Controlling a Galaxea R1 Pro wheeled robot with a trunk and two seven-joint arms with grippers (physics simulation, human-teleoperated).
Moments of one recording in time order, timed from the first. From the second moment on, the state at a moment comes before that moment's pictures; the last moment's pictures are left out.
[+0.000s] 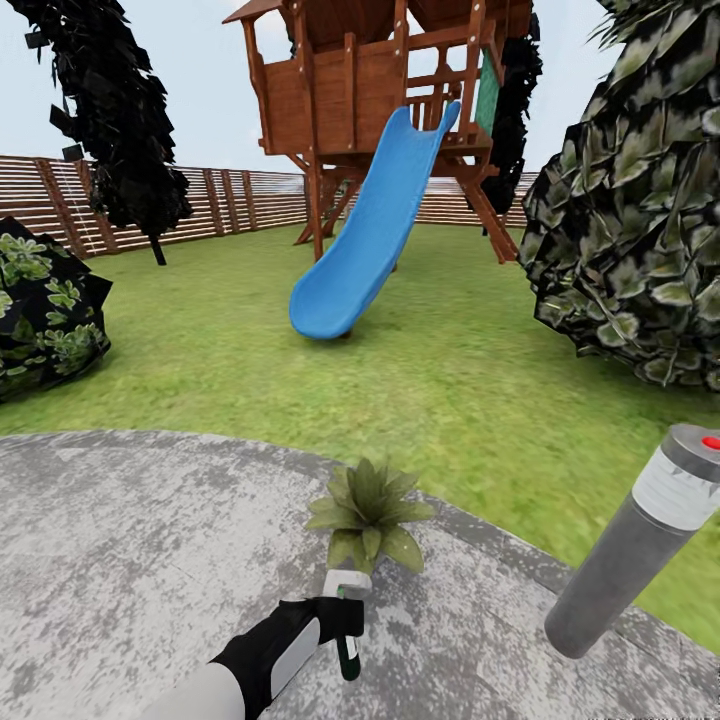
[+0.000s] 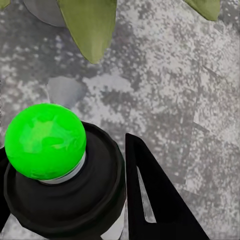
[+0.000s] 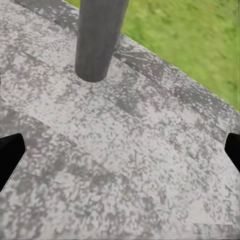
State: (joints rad) left arm -0.61 -0.16 -0.59 -0.42 0.58 0.29 -0.03; right arm 0.20 0.17 -1.31 -1.31 0.42 -0.40 0.87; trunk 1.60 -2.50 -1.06
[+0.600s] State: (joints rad) left arm -0.61 -0.16 -0.59 -0.41 0.58 0.34 -0.03; right arm 0.20 0.17 -1.31 -1.31 0.42 -0.40 0.87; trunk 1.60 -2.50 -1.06
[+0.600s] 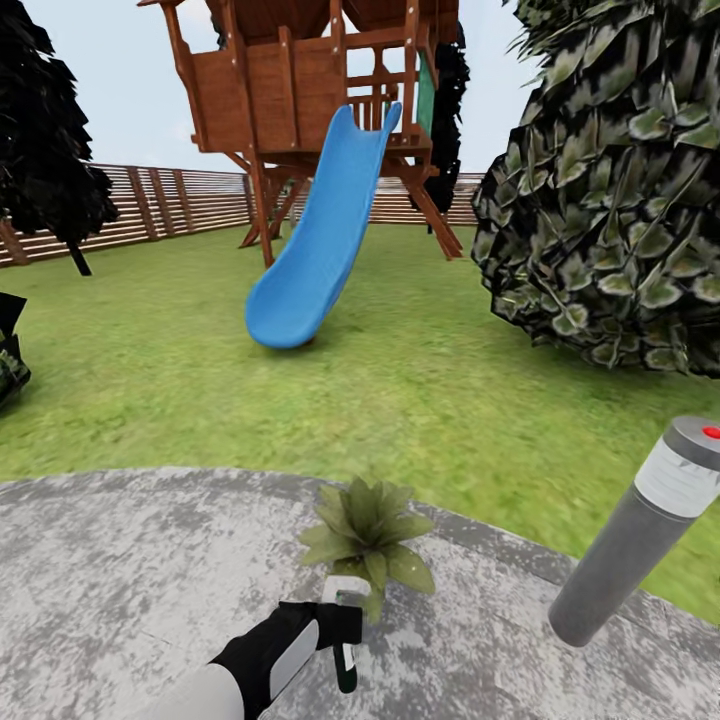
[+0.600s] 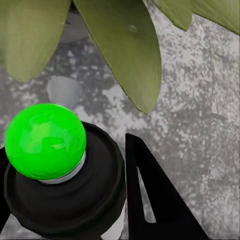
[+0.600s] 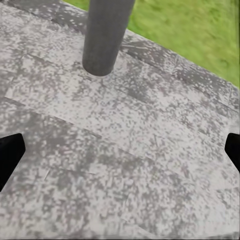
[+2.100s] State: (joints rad) left arm -0.61 -0.14 -0.38 -0.75 0.74 0.70 0.17; right arm 0.20 0.17 -1.32 -1.31 0.42 -0.40 0.86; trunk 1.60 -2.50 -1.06
